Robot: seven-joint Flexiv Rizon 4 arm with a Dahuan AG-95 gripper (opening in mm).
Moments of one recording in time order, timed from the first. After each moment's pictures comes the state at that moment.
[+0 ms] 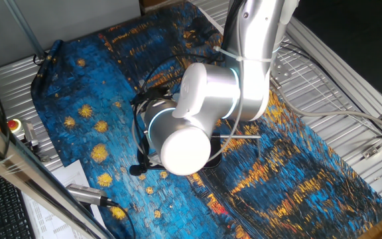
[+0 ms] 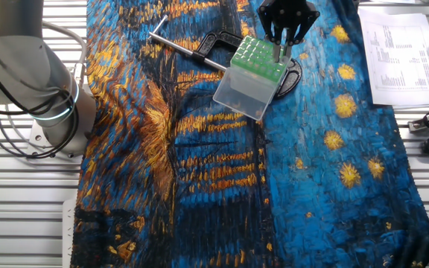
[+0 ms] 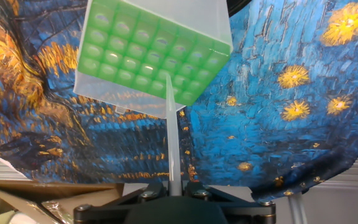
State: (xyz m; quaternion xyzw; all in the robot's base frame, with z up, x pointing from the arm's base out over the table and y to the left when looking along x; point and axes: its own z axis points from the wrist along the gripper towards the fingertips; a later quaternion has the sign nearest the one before) arm 0.496 0.054 0.223 0.62 -0.64 0.29 0.35
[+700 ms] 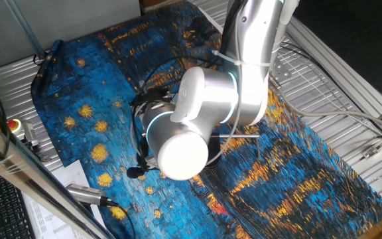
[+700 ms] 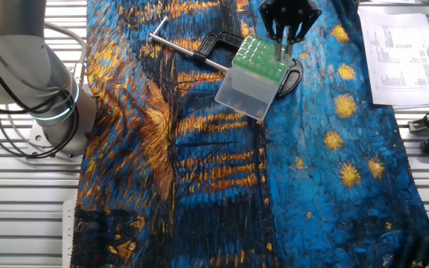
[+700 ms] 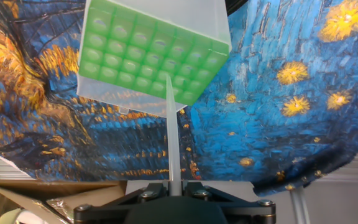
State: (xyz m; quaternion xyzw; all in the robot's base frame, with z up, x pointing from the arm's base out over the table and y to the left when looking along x) arm 0.498 0.059 0.224 0.61 -0.64 0.30 0.35
